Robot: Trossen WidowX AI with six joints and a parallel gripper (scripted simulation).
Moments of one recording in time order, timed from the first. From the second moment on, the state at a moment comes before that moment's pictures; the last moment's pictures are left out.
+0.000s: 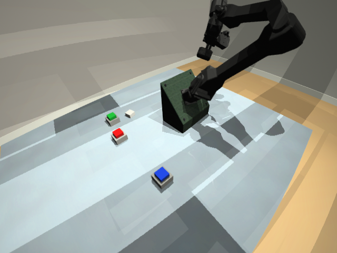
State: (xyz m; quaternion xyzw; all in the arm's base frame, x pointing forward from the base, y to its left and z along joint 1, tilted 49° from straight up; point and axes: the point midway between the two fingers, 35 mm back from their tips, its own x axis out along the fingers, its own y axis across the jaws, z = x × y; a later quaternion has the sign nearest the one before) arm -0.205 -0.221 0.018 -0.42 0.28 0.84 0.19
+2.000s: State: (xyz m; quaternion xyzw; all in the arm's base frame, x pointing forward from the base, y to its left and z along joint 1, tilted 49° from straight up) arm 0.250 0.163 0.104 0.22 0.68 0.36 0.60
